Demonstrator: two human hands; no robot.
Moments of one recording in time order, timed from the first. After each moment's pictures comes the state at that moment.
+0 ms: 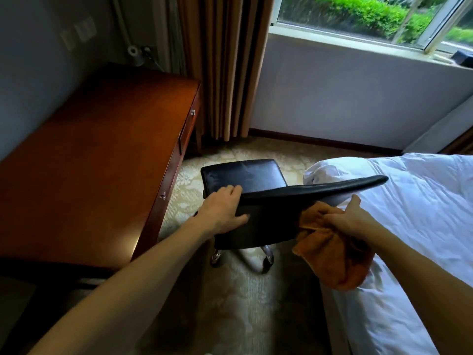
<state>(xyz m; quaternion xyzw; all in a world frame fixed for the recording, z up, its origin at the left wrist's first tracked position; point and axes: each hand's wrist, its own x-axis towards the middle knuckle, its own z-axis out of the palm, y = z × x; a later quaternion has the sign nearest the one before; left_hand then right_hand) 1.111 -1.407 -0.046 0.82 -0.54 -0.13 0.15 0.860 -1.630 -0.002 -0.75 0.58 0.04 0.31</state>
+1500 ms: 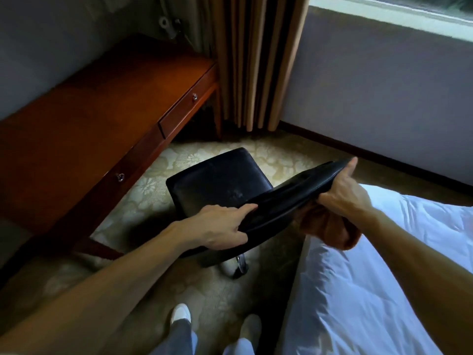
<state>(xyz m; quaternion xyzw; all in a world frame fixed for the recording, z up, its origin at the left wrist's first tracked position) 0.990 -1.692 -0.006 0.84 -0.43 -0.32 0.07 0.904 -1.993 -0.014 -0.91 0.35 0.07 0.20</state>
